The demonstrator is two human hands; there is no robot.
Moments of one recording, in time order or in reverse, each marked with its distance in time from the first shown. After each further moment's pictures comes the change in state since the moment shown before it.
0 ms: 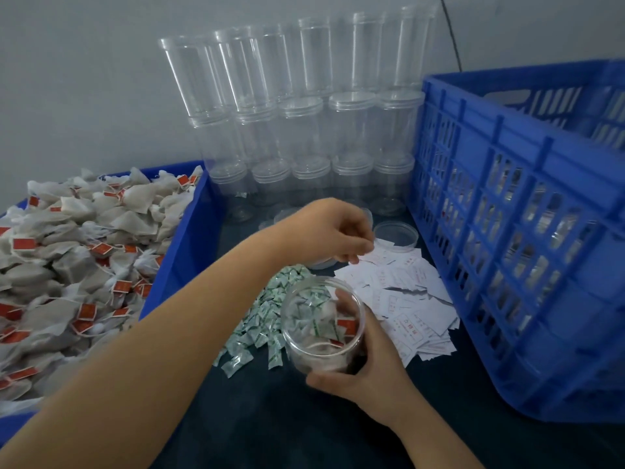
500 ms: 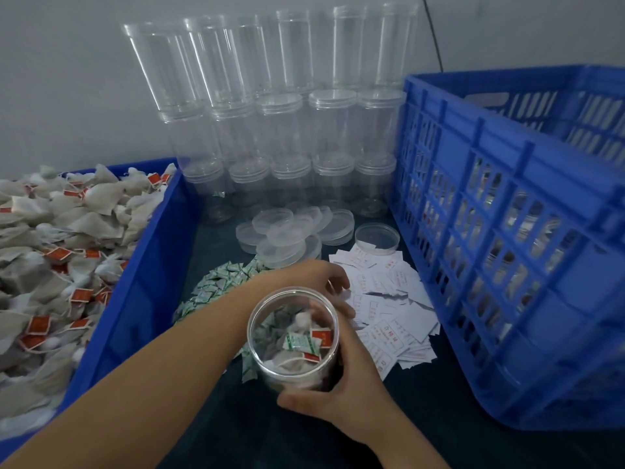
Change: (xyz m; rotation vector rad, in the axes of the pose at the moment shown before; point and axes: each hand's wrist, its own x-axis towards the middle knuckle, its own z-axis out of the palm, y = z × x) left_hand 0.051 -0.098 0.067 0.195 -0.198 -0.093; right_hand 0.003 0.005 0.003 -0.012 0.003 -0.065
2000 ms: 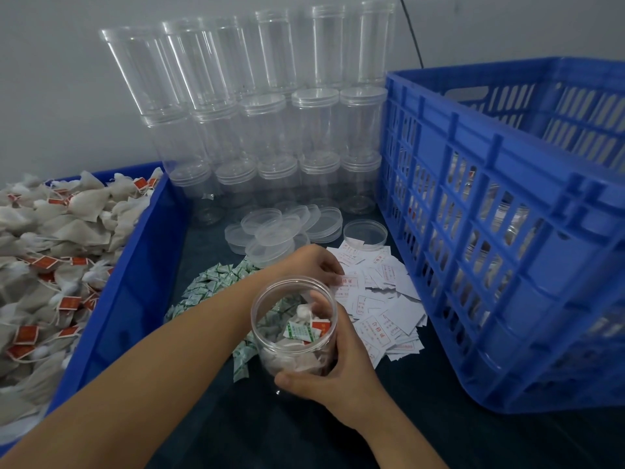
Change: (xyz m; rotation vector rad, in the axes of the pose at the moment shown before) left_hand 0.022 0.013 -0.002 -0.101 0.101 -0.057; right_hand 0.000 -0.001 -0.001 0.126 0.084 0.008
